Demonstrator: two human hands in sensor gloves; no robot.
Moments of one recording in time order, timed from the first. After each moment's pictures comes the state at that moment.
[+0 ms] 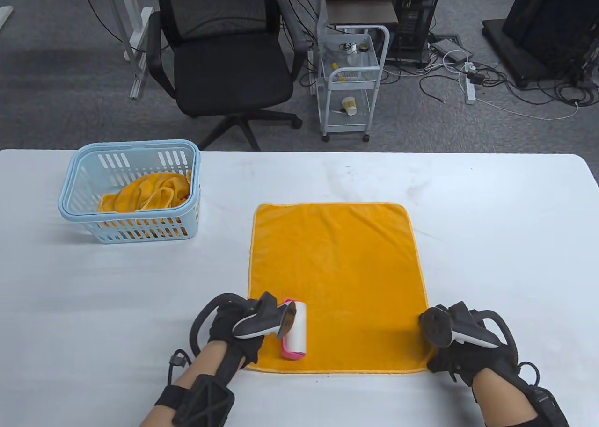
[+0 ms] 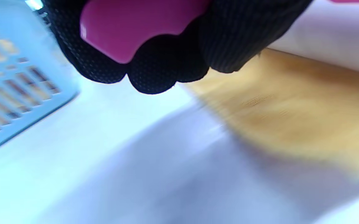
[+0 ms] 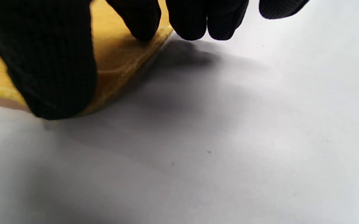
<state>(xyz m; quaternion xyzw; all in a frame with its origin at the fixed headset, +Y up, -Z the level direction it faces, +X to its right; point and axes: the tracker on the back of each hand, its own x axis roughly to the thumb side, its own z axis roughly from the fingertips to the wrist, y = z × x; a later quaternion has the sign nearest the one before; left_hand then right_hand) -0.126 -0.747 -0.257 -0.21 -0.13 -0.25 0.94 0.270 -0.772 -0.248 -0.14 -0.24 -0.96 0.10</state>
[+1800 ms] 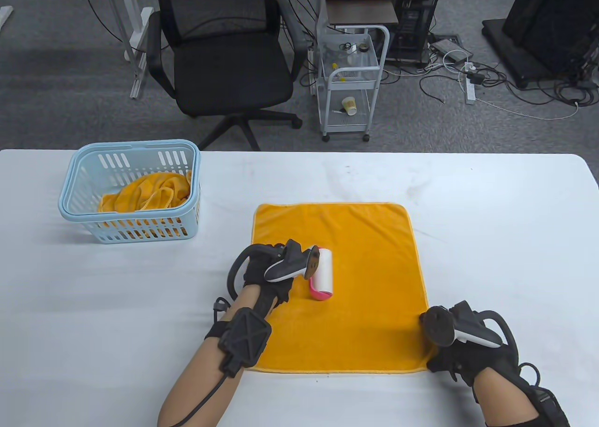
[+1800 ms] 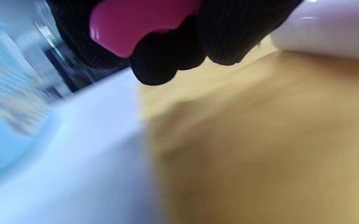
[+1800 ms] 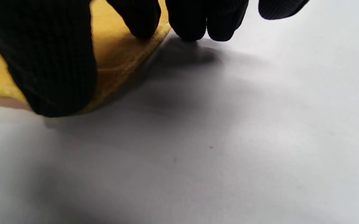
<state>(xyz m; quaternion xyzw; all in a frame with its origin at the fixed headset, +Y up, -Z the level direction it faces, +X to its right) -0.074 -0.752 -0.367 -0.12 -0.10 -0.26 0.95 0.274 -0.775 -0.250 -0.14 -0.24 -0.96 0.08</state>
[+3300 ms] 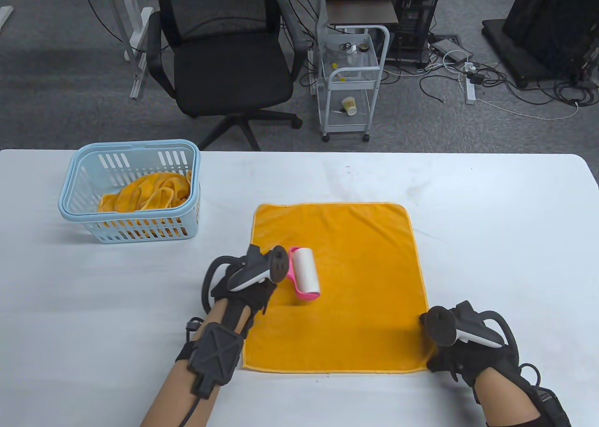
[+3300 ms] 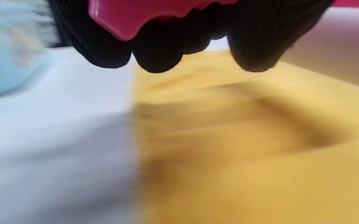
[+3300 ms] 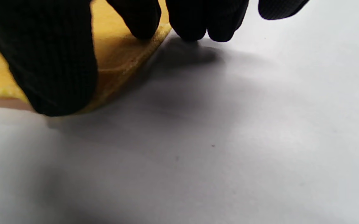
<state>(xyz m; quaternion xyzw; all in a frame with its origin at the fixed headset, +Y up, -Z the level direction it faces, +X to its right) -0.075 -0.738 -0.330 -0.19 -0.14 -0.02 0.97 0.276 -0.776 -0.250 -0.14 -0.25 -0.96 0.08</state>
